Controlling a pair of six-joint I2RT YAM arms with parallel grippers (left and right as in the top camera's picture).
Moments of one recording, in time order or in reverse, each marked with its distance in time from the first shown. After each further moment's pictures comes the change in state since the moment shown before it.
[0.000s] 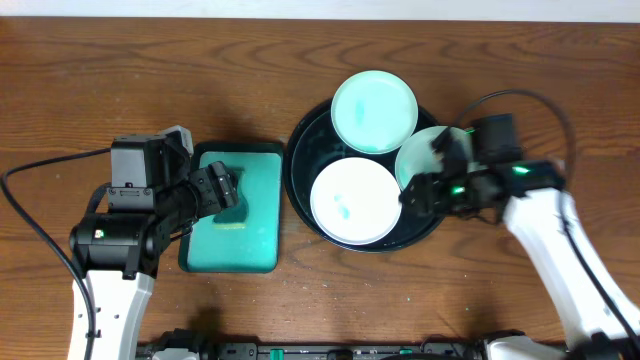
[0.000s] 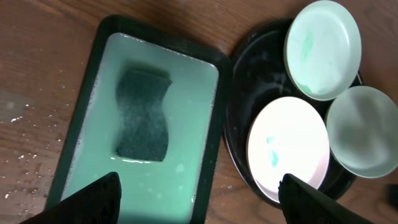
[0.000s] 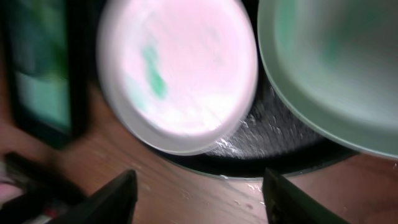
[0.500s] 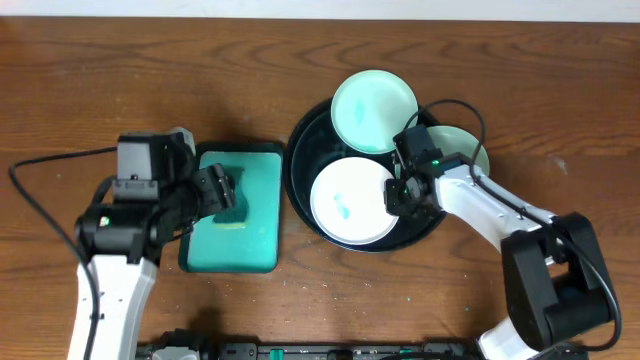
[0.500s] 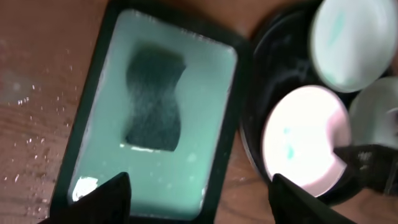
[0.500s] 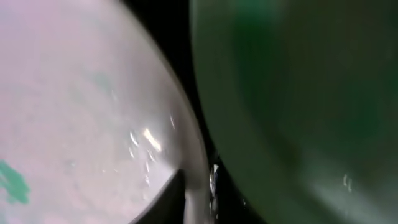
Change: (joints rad) left arm 0.000 0.060 0.000 -0.032 -0.024 -0.002; right arm 0.170 0.339 -0.033 0.318 0.318 0.200
